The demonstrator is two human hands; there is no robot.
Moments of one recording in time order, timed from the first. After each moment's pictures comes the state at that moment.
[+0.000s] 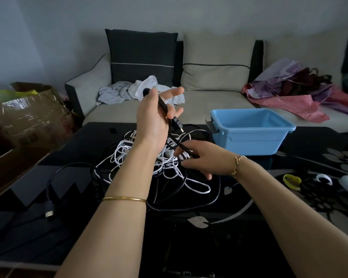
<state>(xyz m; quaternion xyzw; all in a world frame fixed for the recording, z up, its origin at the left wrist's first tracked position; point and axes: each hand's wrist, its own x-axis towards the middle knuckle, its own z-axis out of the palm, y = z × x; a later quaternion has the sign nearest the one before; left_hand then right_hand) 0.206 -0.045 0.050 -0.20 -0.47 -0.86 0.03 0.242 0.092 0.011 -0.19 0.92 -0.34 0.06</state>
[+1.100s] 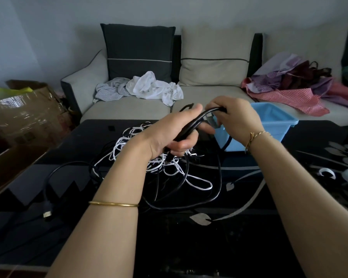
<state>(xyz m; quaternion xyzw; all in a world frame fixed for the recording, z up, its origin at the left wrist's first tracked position) 0.224 -0.049 0.049 -0.28 -0.74 -0.57 -0.21 0.218 0.127 0.043 -0.04 0.93 -0.26 -0.26</state>
